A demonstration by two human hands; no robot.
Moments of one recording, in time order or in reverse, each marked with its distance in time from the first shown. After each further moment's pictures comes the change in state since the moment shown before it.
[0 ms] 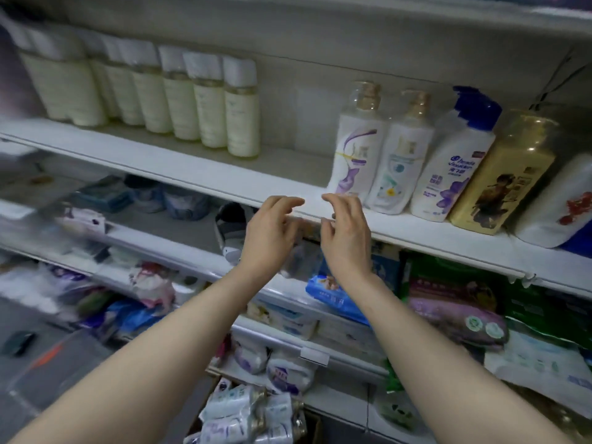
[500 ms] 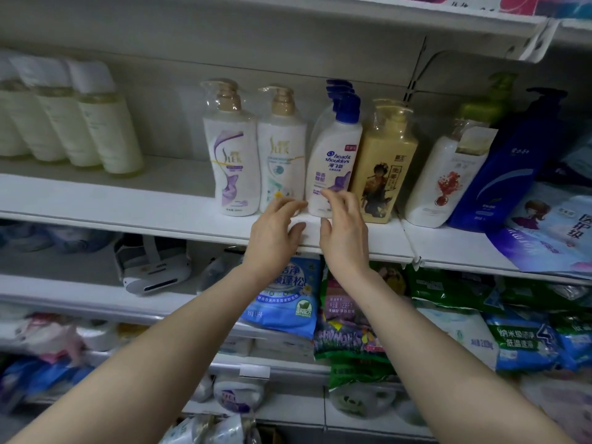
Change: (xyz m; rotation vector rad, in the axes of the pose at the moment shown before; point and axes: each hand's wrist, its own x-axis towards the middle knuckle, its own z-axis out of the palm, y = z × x) left_hand 0.035 0.098 0.158 -0.098 -0.189 0.167; right_hand 0.021 0.135 -0.109 -0.164 0.072 0.122
